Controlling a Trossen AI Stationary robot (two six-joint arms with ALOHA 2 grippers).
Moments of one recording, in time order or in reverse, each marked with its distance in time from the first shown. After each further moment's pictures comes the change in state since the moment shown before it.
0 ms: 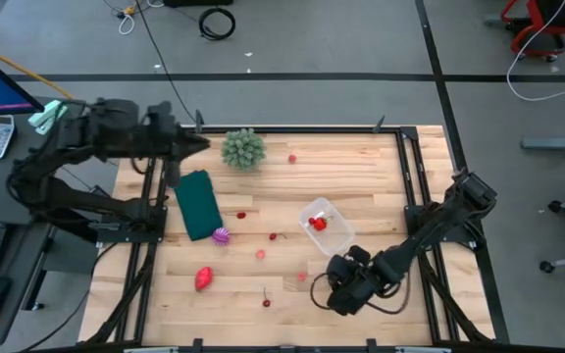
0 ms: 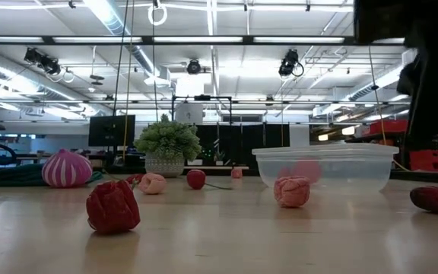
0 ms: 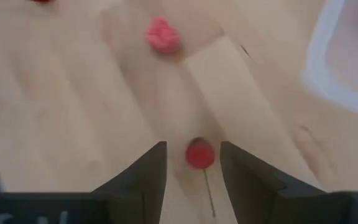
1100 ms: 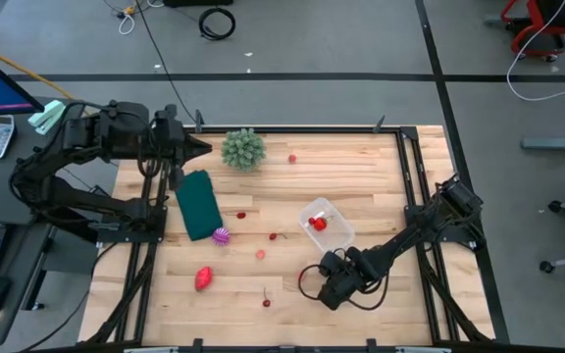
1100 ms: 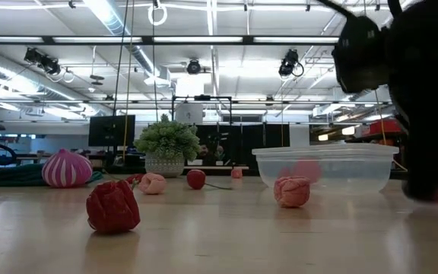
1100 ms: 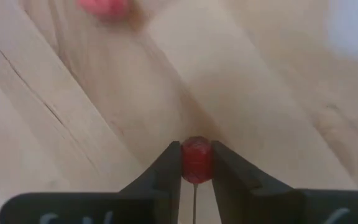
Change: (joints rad) left arm 0.000 0.033 -0.001 -0.055 0.000 0.058; right arm -0.073 0.093 -0.003 0.038 -0.134 0.089
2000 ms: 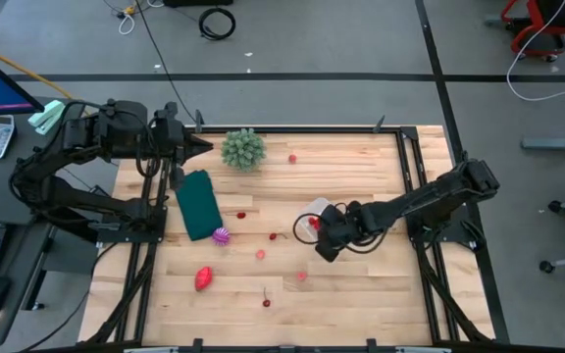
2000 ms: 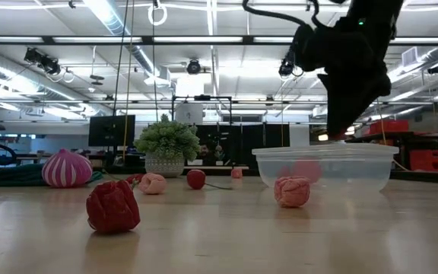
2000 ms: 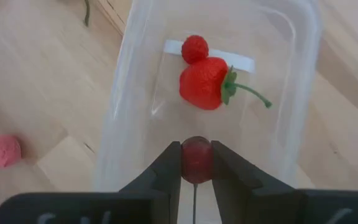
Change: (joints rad) left arm 0.000 0.000 0.000 0.032 0.000 0.052; right arm -0.311 -0.210 0.002 -0.263 0.097 -0.297
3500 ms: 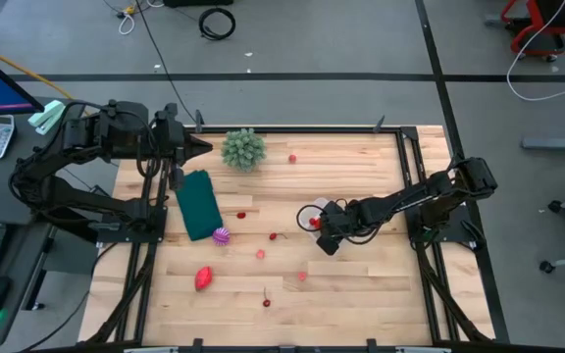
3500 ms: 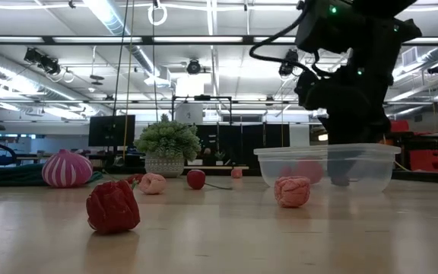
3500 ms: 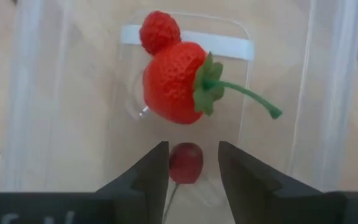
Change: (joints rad) left arm 0.000 0.000 0.000 -0.016 0.000 -0.001; right arm -0.093 0.003 -0.217 0.274 -0.075 -0.058
